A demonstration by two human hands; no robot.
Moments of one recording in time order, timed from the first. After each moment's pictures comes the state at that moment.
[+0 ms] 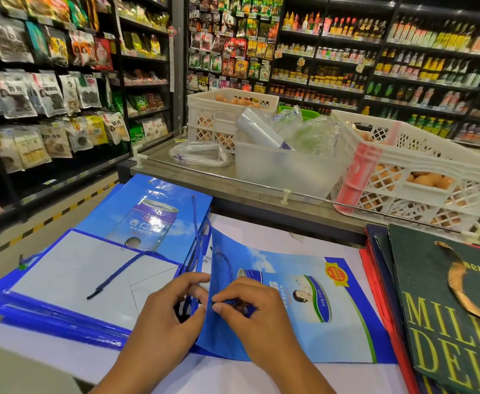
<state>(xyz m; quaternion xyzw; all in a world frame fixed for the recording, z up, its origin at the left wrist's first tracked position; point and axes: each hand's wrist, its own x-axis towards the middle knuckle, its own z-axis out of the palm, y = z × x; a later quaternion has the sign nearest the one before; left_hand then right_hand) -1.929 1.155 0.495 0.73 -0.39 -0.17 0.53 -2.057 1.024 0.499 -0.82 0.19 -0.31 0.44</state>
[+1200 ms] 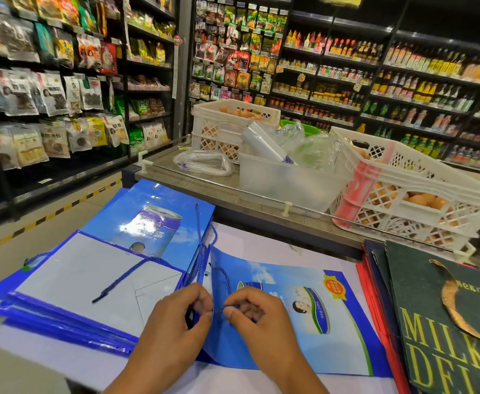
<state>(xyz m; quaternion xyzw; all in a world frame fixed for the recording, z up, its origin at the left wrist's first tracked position) -1.929 1.152 0.498 0.75 -0.43 -0.11 0.50 -2.055 1.020 0.493 -0.78 0.25 -0.28 0.50</state>
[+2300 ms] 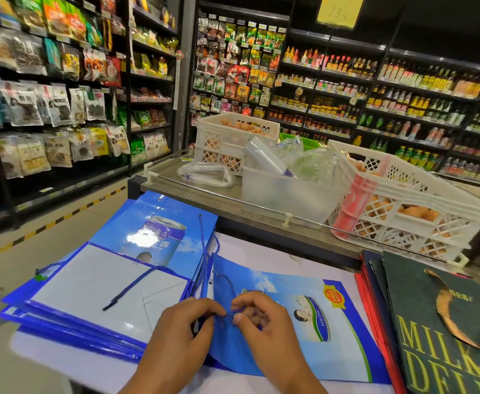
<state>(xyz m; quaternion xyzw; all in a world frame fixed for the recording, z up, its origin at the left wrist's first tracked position) -1.925 1.154 0.492 0.73 -0.45 -0.09 0.51 -2.059 1.023 0.500 -0.81 0.24 -0.30 0.45</state>
